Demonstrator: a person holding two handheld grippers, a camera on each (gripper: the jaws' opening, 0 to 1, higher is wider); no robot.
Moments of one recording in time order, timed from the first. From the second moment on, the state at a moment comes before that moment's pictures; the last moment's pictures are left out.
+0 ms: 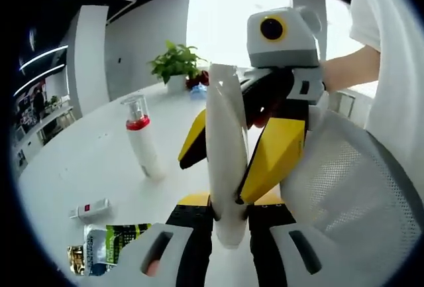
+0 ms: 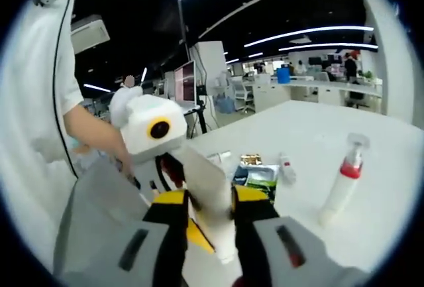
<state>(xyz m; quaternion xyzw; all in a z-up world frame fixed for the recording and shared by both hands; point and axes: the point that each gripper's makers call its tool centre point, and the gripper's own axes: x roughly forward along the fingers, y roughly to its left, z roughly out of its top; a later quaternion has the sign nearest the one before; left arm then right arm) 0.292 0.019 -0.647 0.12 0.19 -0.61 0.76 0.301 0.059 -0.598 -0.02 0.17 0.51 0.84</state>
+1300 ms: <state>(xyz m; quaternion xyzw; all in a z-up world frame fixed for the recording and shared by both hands) 0.352 0.001 -0.662 0.13 0.15 -0.64 0.74 0.305 -0.011 -0.633 0.04 0.22 0.38 0.90</state>
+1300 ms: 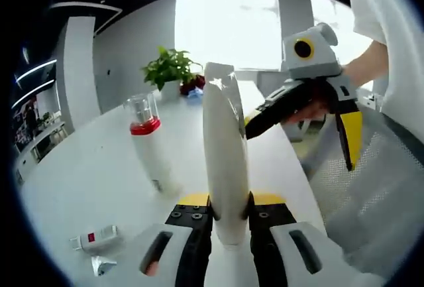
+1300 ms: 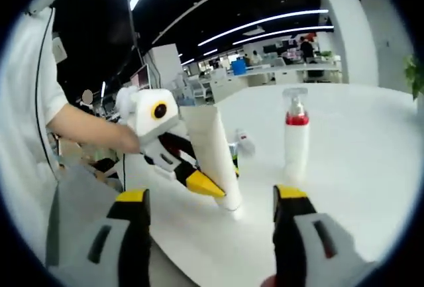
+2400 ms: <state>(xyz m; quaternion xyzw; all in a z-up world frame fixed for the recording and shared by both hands) 0.449 -0.014 -0.660 0.13 0.14 -0.62 0.76 0.311 -0.044 -0.641 0.05 0.23 0.32 0.92</state>
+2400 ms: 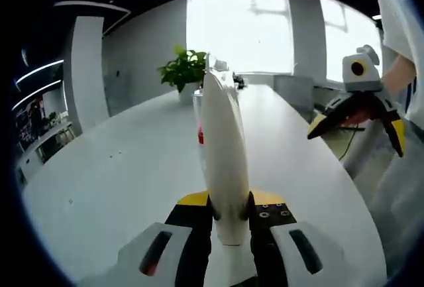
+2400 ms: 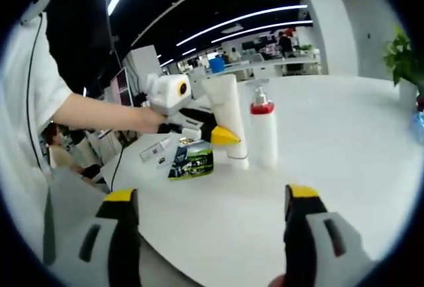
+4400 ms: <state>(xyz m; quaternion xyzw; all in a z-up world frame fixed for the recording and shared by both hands) 0.427 0.040 -0.680 0.08 0.24 -0.54 0.80 0.308 -0.036 -0.640 0.03 0.23 0.34 0.91</state>
